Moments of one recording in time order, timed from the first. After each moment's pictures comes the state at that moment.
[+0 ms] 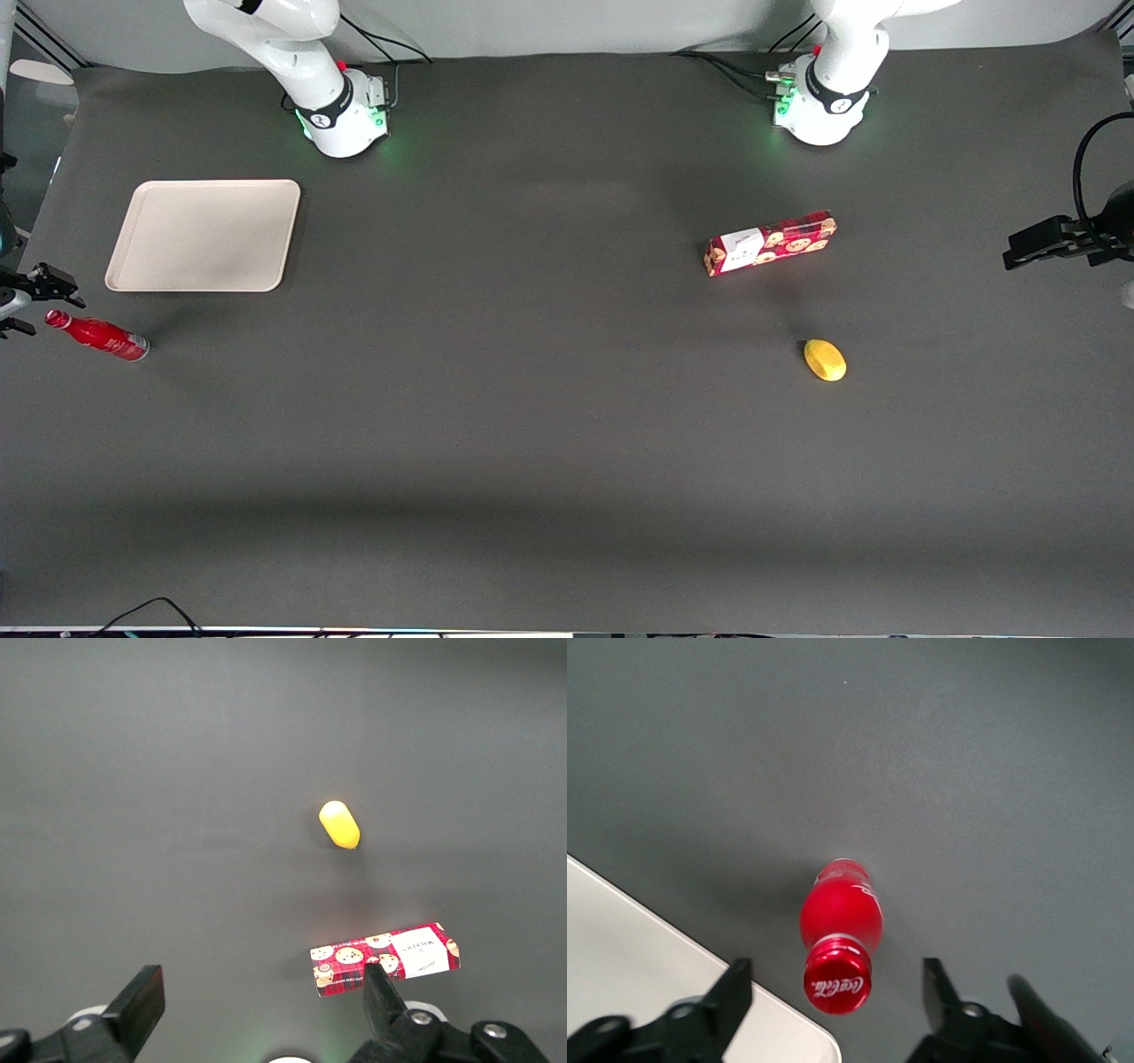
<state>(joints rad) -0.09 0.33 -0.60 -1.96 0.26 2.28 -1.43</state>
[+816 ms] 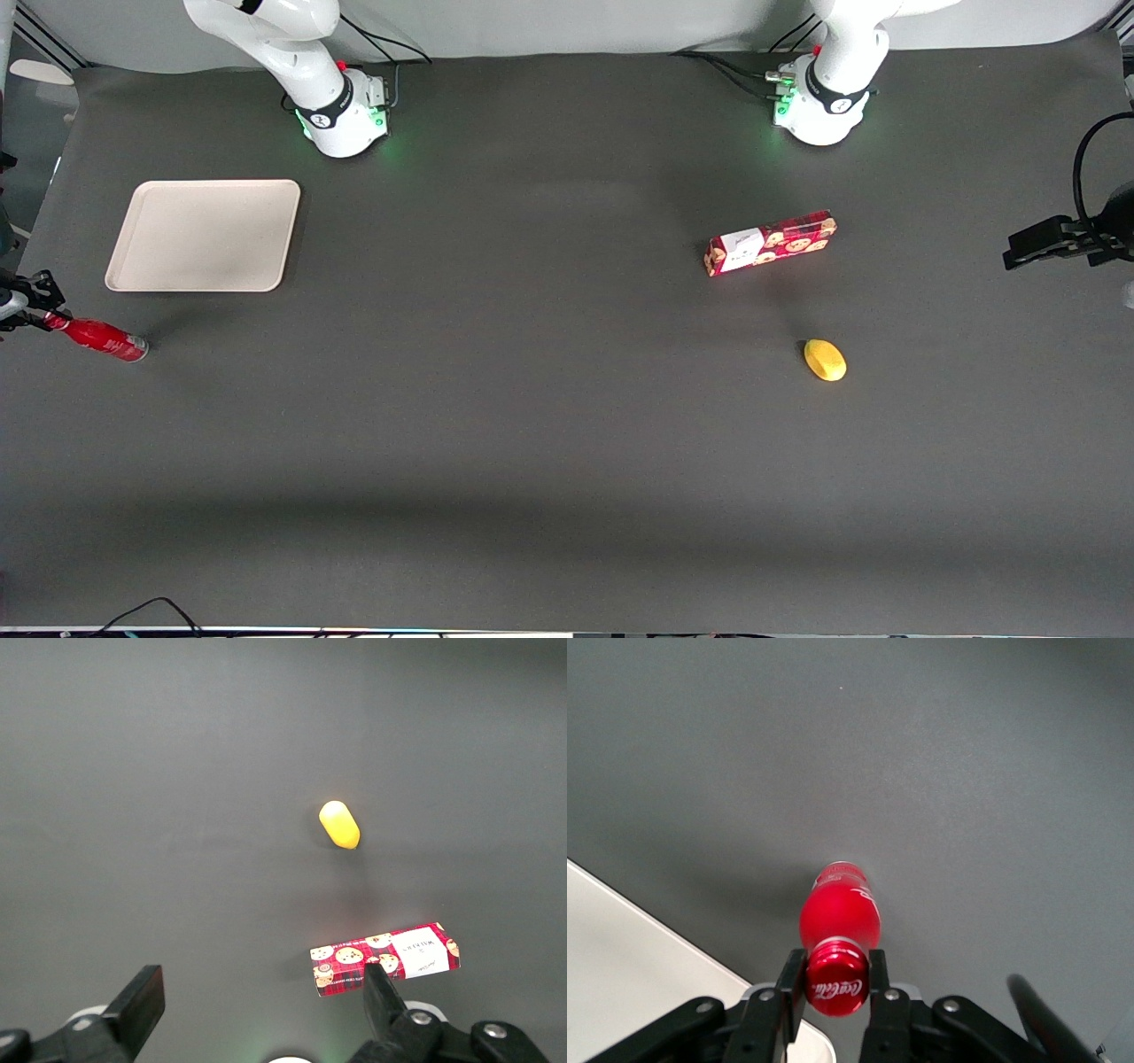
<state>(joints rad) -0.09 0.34 -0.60 -1.95 0.26 2.27 -1.43</state>
